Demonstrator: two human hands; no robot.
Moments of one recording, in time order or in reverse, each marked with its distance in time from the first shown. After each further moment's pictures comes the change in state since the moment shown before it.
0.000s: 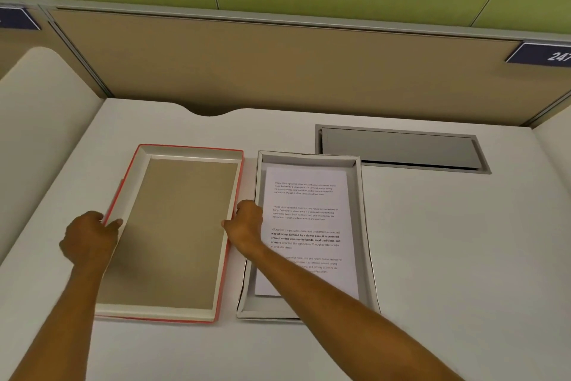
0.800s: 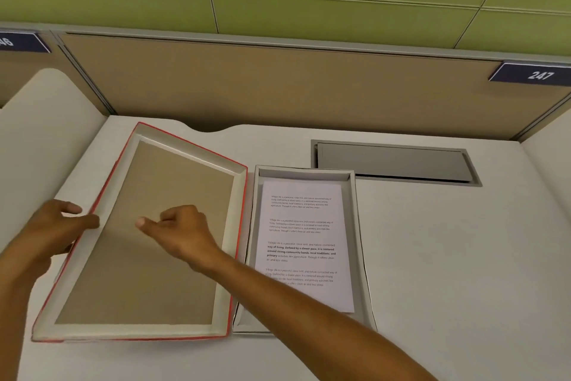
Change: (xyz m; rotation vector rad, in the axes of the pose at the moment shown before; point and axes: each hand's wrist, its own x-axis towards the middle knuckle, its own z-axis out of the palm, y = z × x) left_hand 0.058 -0.013 -0.068 -0.378 -0.282 -0.162; right_hand -0.075 -0.098 0.004 0.241 -0.394 -0.196
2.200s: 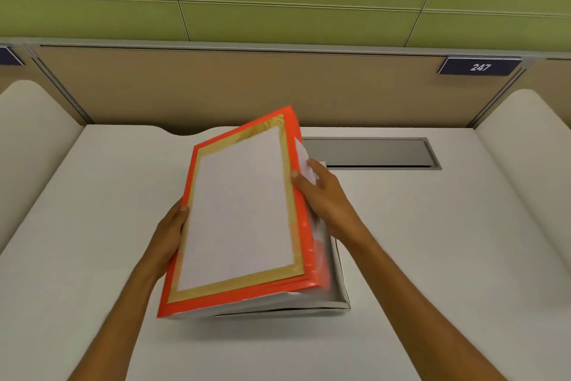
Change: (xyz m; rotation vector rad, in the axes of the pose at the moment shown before) left_hand -0.157 0.056 0.157 -0.405 -0.522 0.318; right_hand -0.128 0.008 -0.228 -0.045 0.451 0.024
